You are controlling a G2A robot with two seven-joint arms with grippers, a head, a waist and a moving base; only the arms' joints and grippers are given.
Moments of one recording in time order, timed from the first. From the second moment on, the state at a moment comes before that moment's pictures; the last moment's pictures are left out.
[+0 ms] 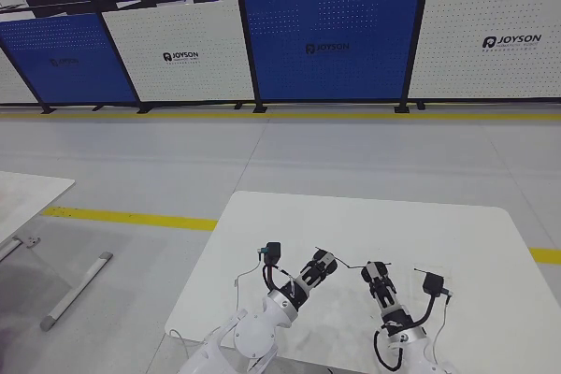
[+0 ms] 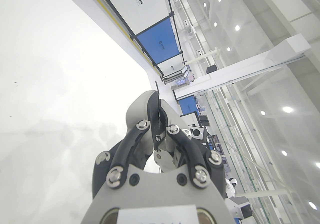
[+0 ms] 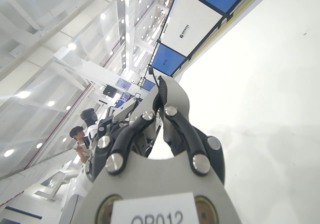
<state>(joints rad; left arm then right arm) 1.50 -1.23 -1.05 -1.75 0.03 -0.02 -0.01 -1.58 -1.36 1.15 -1.63 -0.30 -0.22 -0.03</state>
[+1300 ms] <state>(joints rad) 1.50 -1.23 -1.05 -1.75 0.03 -0.02 -0.01 -1.59 -1.37 1.15 -1.65 -0.32 -0.19 -0.03</state>
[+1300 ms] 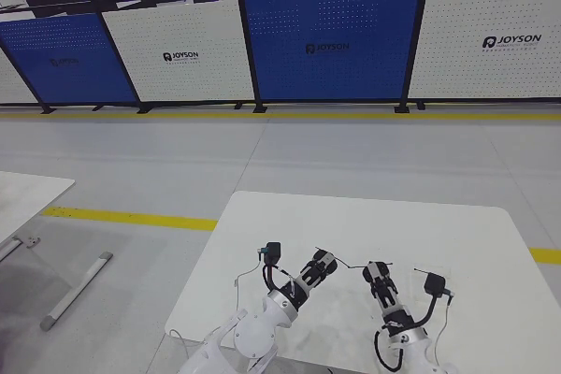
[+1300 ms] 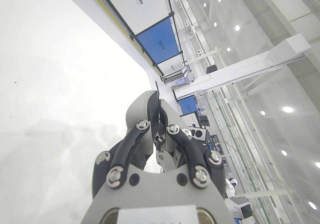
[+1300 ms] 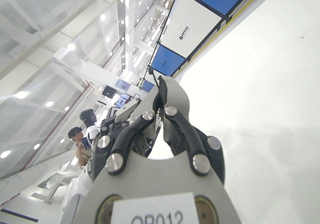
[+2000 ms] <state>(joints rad) 1.50 -1.23 -1.05 -1.75 0.03 -0.02 -0.01 -1.59 -1.37 1.15 -1.64 -0.31 -0.19 -0.03</state>
